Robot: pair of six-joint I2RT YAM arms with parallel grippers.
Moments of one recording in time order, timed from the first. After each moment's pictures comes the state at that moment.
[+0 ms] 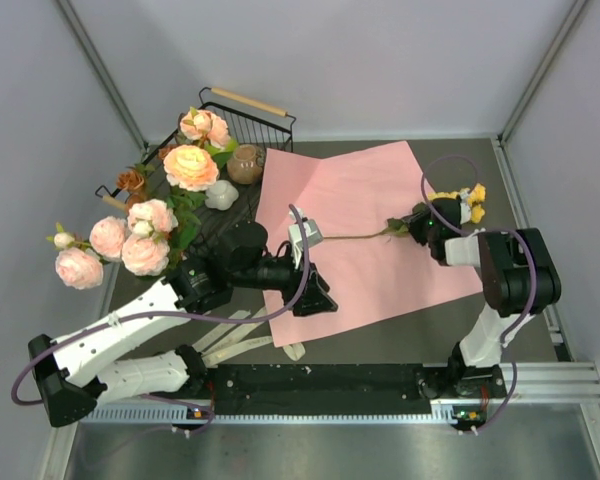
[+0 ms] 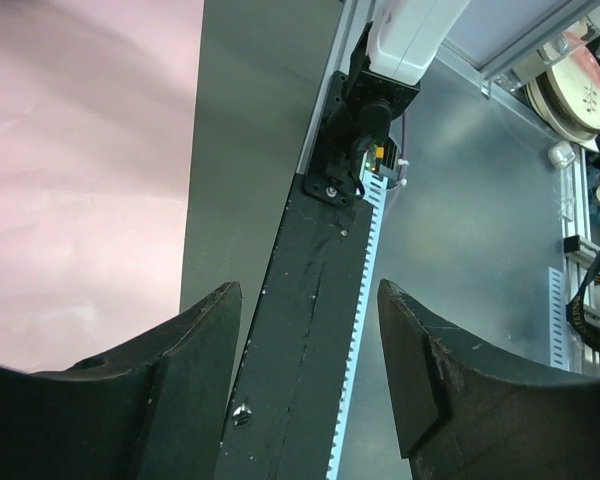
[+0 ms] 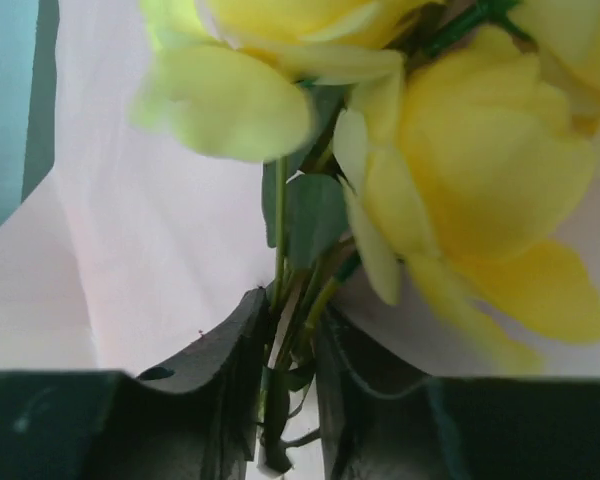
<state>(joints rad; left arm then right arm) -0.94 1.02 0.99 -0.34 0.53 -0.30 0.09 1.73 0.68 0.44 0.01 1.05</state>
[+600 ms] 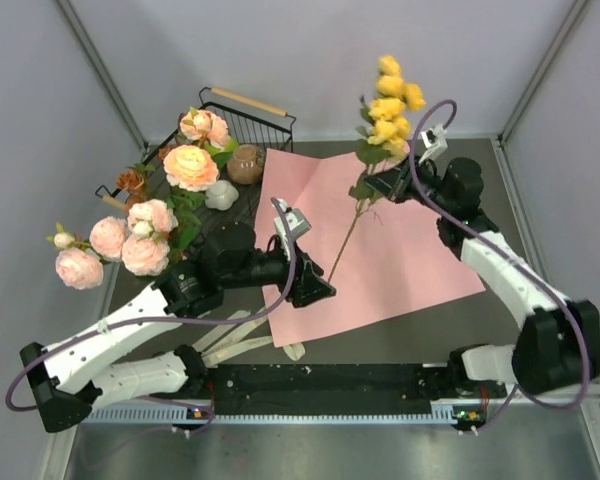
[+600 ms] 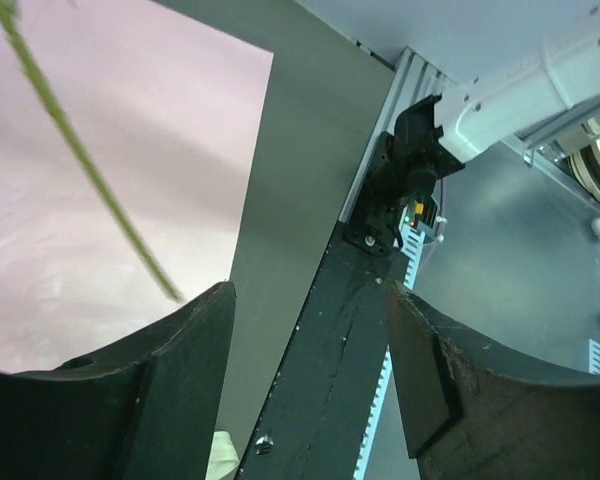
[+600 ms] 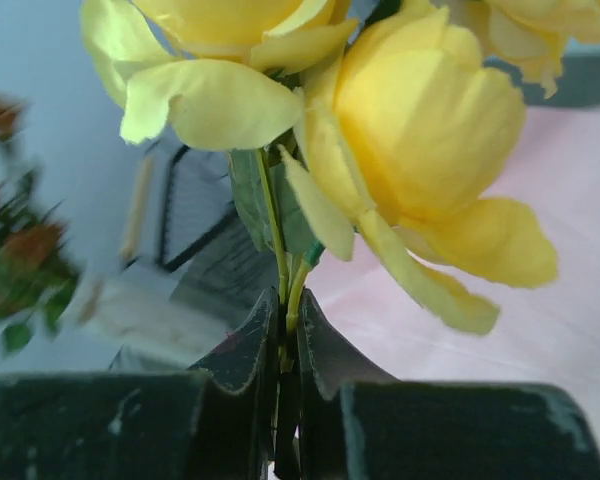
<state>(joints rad) -0.94 0.98 0.99 -0.32 0.37 -0.34 0.21 1.37 0.93 0.32 -0.54 0.71</state>
